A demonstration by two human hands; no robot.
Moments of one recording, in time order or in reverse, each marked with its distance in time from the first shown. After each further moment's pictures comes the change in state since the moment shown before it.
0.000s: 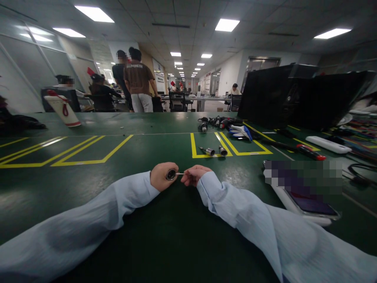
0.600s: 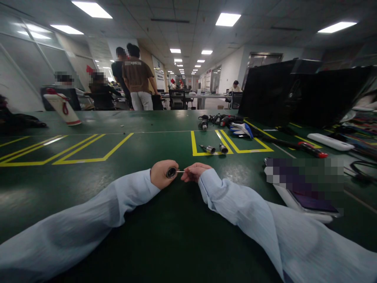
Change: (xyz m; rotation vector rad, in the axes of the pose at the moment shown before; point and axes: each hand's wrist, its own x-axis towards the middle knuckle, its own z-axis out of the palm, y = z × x) left_hand 0.000 -0.001 0.002 0.014 0.018 0.031; right_hand 0.002 0.003 -0.004 -0.044 -0.032 -0.050
